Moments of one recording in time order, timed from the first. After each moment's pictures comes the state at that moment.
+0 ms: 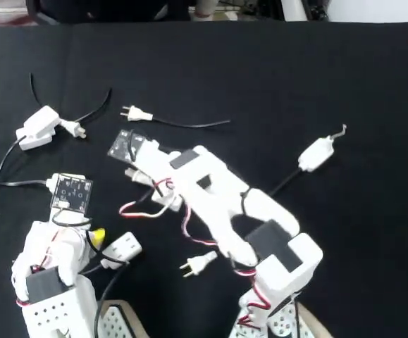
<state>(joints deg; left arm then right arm) -25.5 -103.8 93.3 71.0 -33.1 -35.4 11.9 27.7 45.8 30.5</state>
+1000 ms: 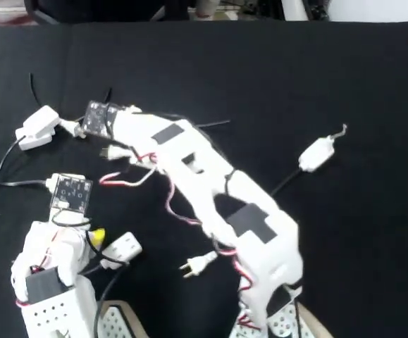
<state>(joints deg) -25.5 -103.8 93.3 71.0 -33.1 -35.2 22.9 3.1 42.4 42.8</state>
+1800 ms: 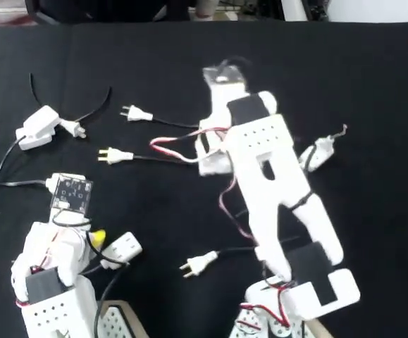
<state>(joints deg) -25.5 -103.8 93.3 71.6 -34.2 -19.9 -3.2 5.0 95.3 -16.3</state>
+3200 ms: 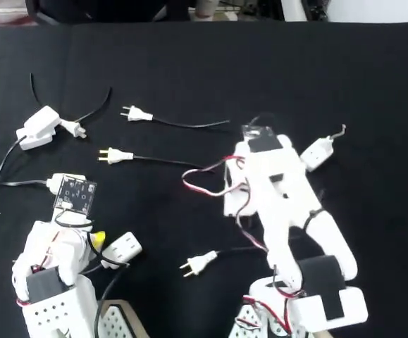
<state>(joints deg) -25.5 -103.8 93.3 71.6 -35.6 -11.1 -8.9 37.4 83.5 -16.7</state>
